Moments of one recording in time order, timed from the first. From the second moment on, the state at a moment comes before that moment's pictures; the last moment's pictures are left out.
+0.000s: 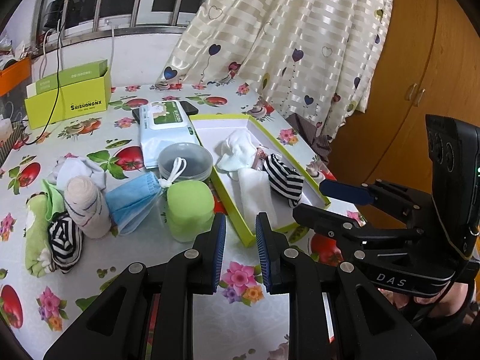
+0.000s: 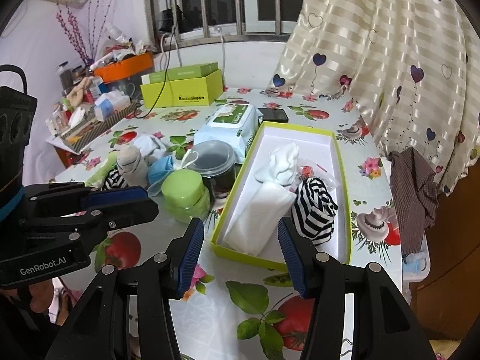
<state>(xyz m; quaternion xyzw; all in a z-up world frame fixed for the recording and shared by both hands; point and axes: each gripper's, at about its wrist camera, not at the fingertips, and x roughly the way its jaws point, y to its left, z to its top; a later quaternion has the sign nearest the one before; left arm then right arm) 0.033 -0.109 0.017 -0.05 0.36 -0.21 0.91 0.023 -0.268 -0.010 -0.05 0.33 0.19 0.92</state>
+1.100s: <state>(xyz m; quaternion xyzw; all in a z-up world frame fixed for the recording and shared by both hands) 0.044 -0.027 0.016 -0.09 0.36 -0.12 0.92 0.043 -0.201 -0.001 -0.09 0.32 0.26 0.91</state>
